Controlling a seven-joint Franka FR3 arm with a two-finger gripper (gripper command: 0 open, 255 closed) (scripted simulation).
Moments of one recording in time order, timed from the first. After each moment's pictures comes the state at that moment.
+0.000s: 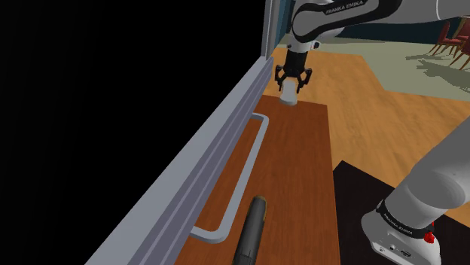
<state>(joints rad) -0.19 -0.09 0.03 -1.99 0.02 1.91 0.85</state>
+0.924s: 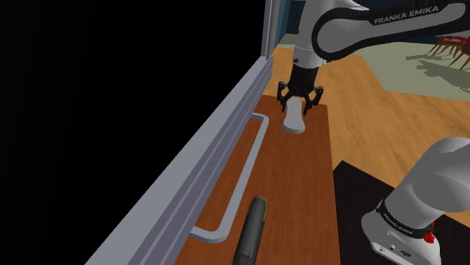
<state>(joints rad) -0.07 -0.45 0.18 -2.34 0.10 1.90 1.07</state>
